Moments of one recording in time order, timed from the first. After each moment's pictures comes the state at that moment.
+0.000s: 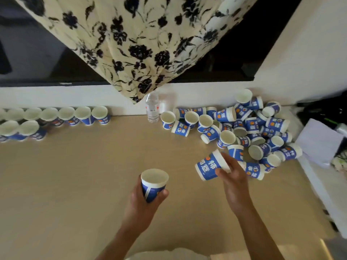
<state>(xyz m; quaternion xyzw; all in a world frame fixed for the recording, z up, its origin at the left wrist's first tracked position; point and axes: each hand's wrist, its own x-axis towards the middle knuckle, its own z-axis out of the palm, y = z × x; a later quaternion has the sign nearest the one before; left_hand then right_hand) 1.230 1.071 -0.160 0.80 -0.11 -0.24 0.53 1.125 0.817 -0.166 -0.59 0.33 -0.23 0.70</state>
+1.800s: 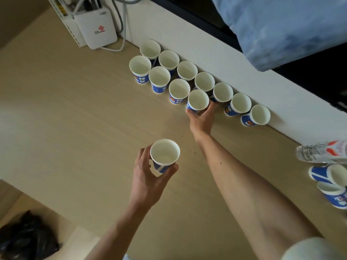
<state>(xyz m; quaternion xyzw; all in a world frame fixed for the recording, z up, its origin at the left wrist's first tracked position) 1.483 1.383 -0.238 0.82 0.14 -0.06 0.56 1.656 1.216 -0.328 -0.78 0.27 -0.09 0.55</state>
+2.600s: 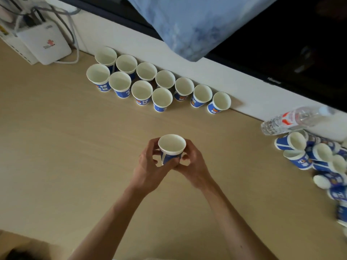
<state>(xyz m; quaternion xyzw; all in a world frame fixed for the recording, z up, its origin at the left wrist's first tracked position) 1.510 1.334 -0.230 0.79 0.01 -0.20 0.58 1.486 1.172 -0.243 -0.78 0.14 0.10 0.60</state>
